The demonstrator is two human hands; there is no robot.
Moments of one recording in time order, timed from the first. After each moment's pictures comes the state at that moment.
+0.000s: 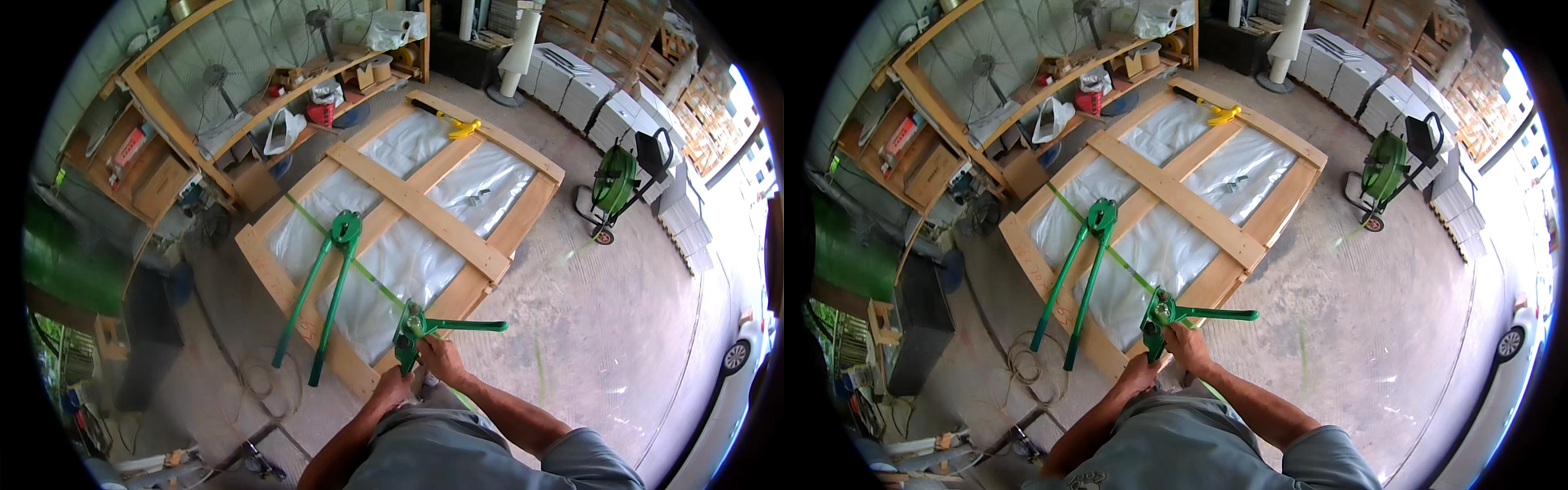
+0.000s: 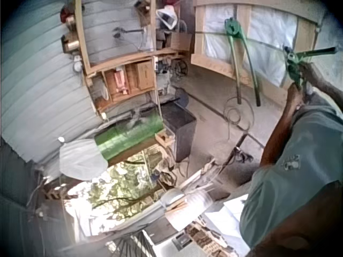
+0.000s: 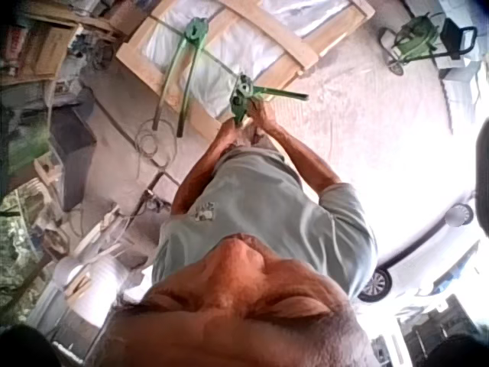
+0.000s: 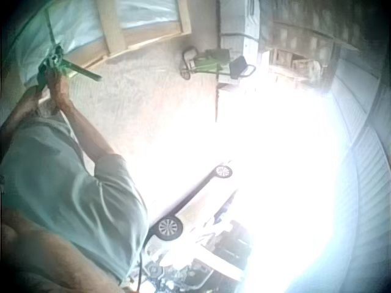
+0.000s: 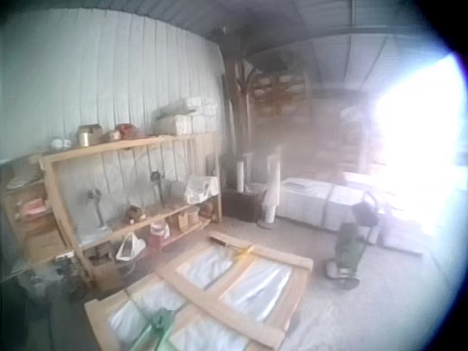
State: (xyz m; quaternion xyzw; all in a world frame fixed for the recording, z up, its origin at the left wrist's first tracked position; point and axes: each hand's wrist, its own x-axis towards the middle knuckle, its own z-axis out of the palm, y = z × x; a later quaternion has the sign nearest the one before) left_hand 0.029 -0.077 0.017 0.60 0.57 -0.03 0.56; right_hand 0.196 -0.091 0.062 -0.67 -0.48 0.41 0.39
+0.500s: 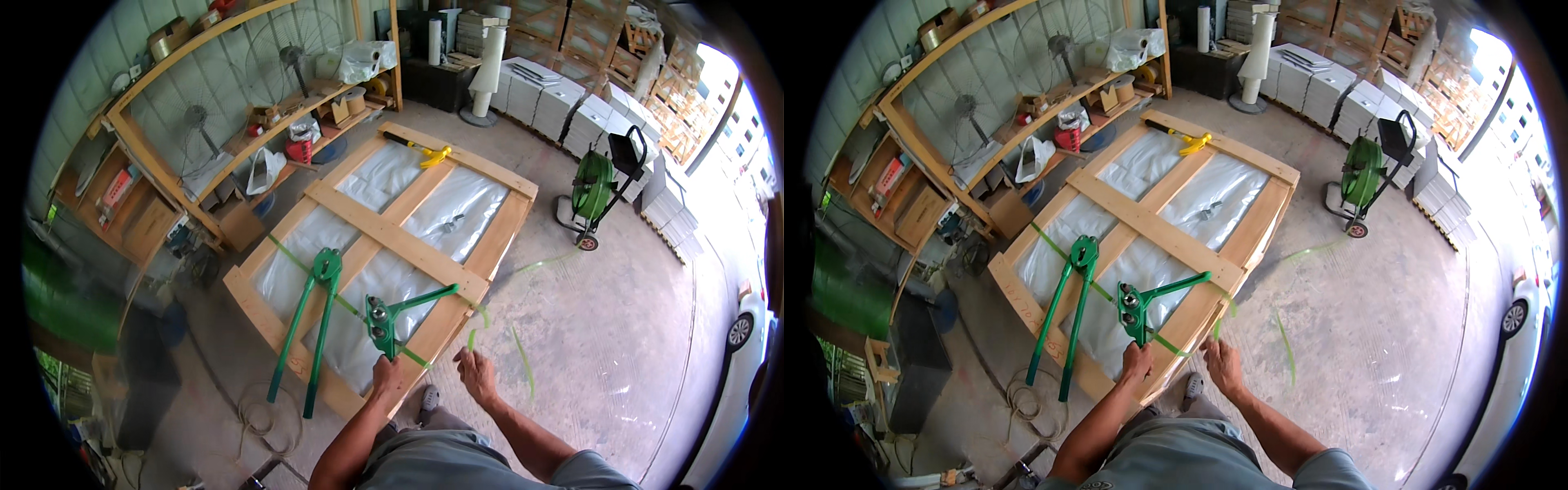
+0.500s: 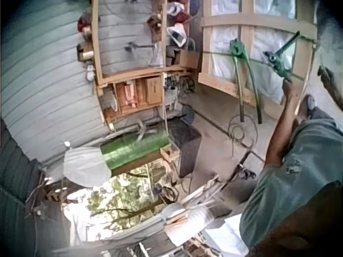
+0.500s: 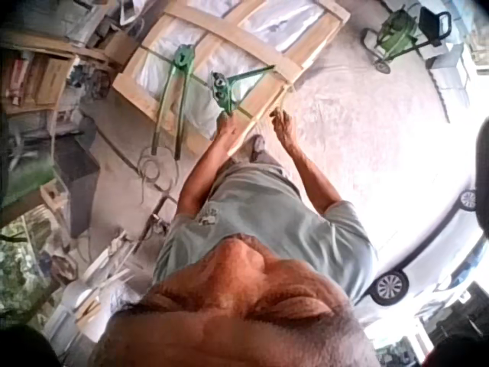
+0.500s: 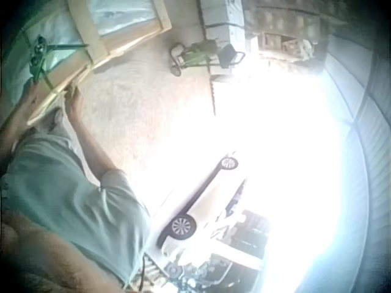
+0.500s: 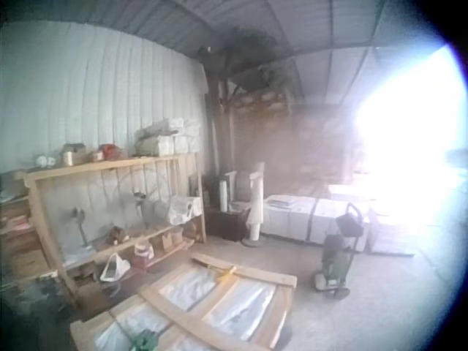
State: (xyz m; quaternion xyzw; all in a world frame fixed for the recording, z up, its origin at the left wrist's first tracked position) left_hand 0.102 -0.010 -0.017 0.51 0.64 0.09 0.57; right_hand 0.271 -0.134 0.091 -0.75 -0.26 0.37 0.48
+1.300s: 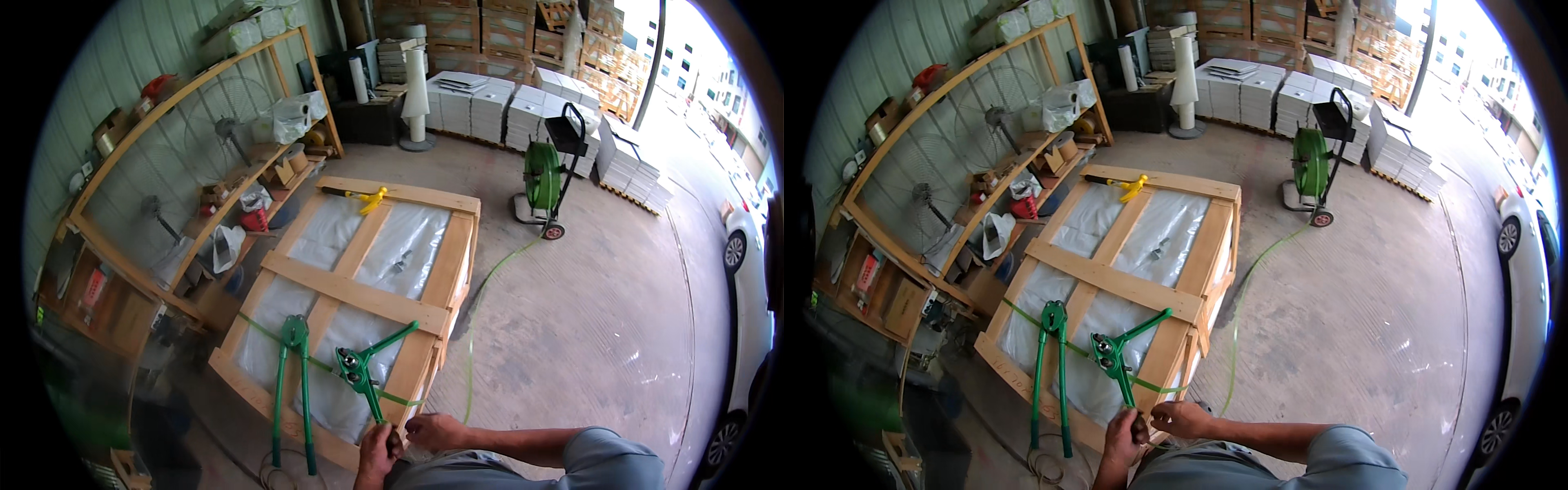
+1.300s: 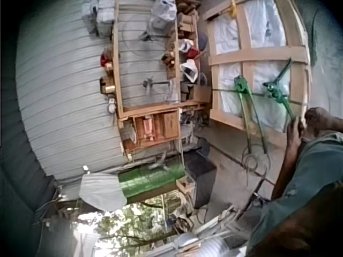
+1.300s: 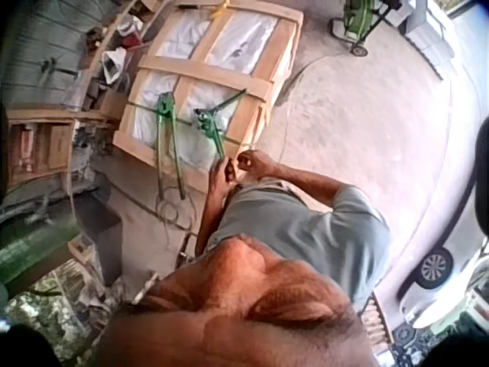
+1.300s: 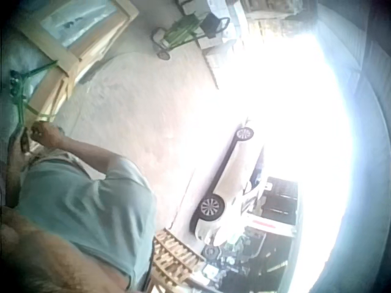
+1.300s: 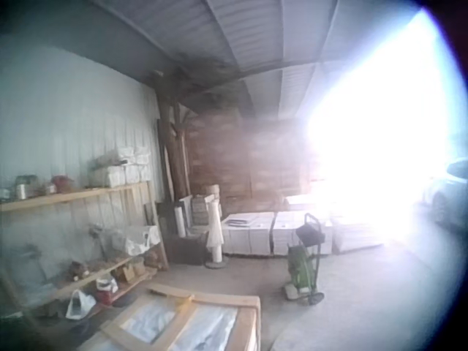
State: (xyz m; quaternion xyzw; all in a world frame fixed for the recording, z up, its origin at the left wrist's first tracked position) left_hand 0.076 -0.077 0.103 0.25 0.45 0.20 0.83; right_hand 0.245 -0.151 0.075 -0.59 -0.61 0.45 0.29
